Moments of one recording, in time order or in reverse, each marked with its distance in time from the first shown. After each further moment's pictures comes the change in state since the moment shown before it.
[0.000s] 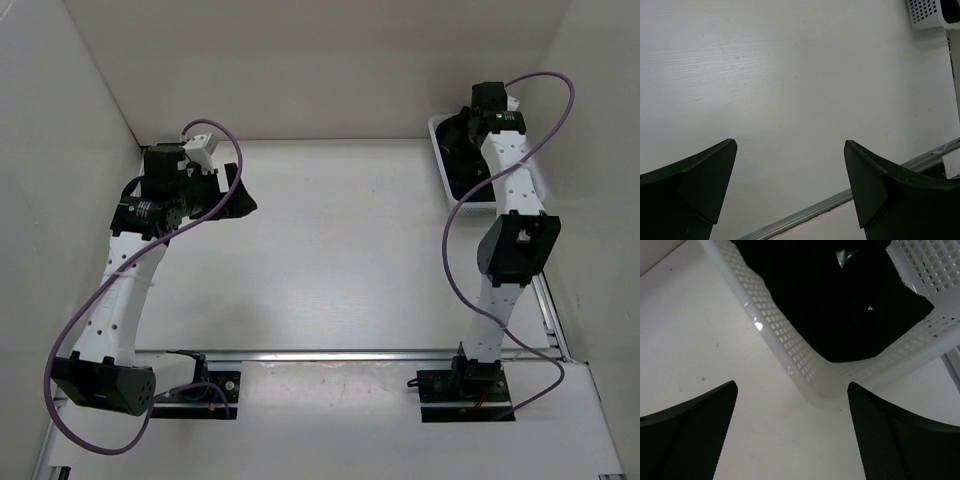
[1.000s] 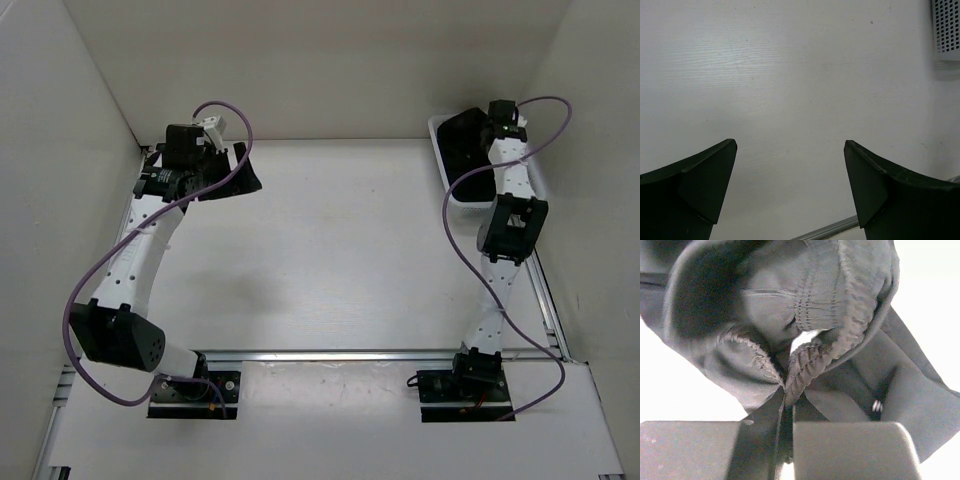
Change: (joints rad) left arm -0.019 0.245 0.135 0.049 -0.124 -0.058; right arm -0.192 0.510 0.309 0.163 -0.119 0.017
